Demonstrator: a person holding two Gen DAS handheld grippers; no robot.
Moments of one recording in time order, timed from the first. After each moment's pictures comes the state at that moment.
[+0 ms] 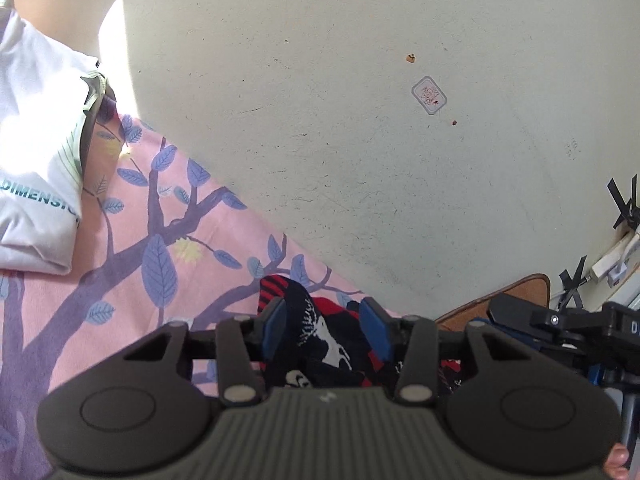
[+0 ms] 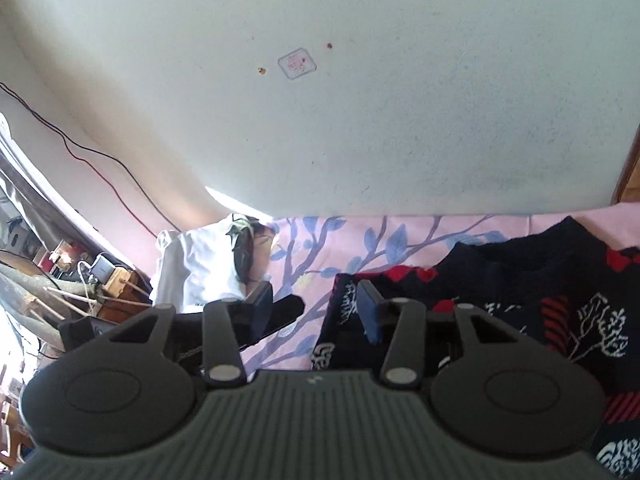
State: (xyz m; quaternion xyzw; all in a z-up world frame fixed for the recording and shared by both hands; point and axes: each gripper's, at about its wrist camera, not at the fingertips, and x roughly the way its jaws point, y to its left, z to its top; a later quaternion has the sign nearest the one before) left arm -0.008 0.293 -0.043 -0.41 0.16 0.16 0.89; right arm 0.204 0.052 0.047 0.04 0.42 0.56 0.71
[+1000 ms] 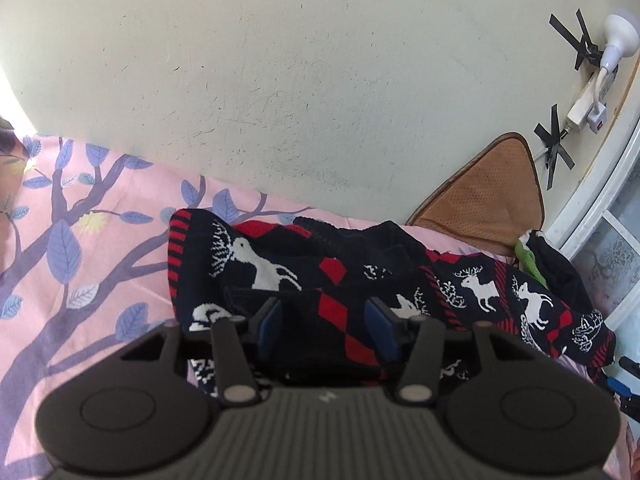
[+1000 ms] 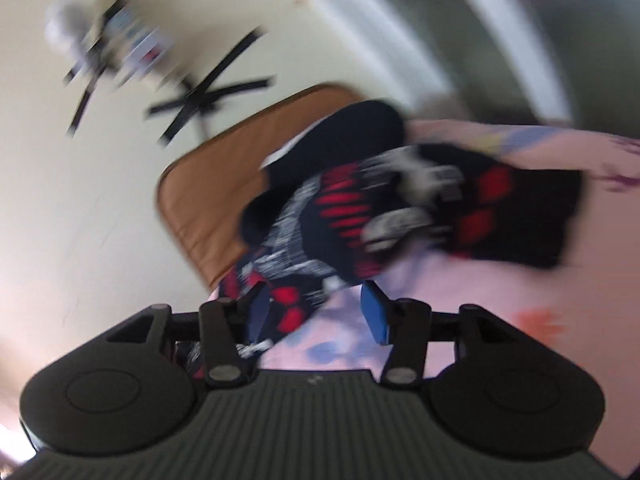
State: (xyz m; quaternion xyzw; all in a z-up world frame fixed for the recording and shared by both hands) left arm 0.037 0.229 -0.049 -0.26 0.26 0.10 0.93; right arm 0.208 -0.376 -0.039 0.32 0.30 0.21 0.87
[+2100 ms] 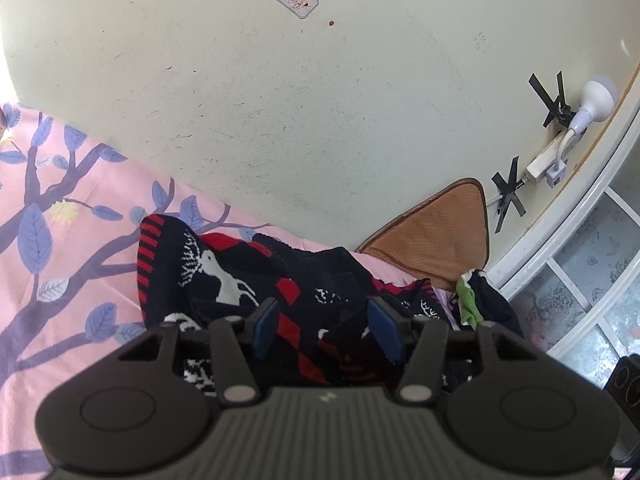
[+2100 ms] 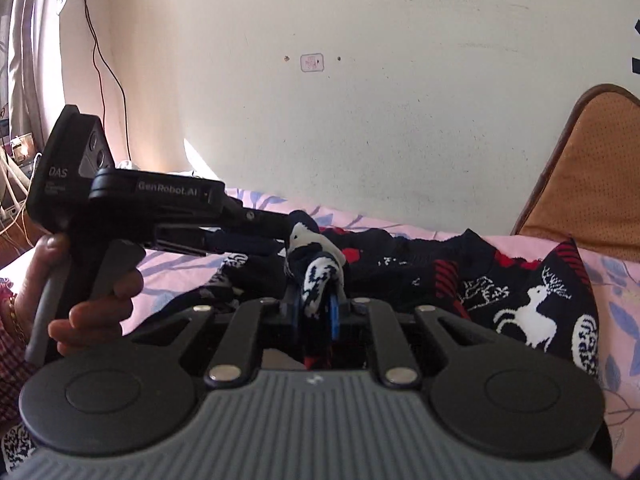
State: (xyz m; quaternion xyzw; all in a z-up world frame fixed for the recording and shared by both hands) left arm 0.024 0.247 -0.043 -0.34 0.20 0.03 0.92; right arm 0.123 -0.047 -0.015 -0.09 0.22 0.55 0.80
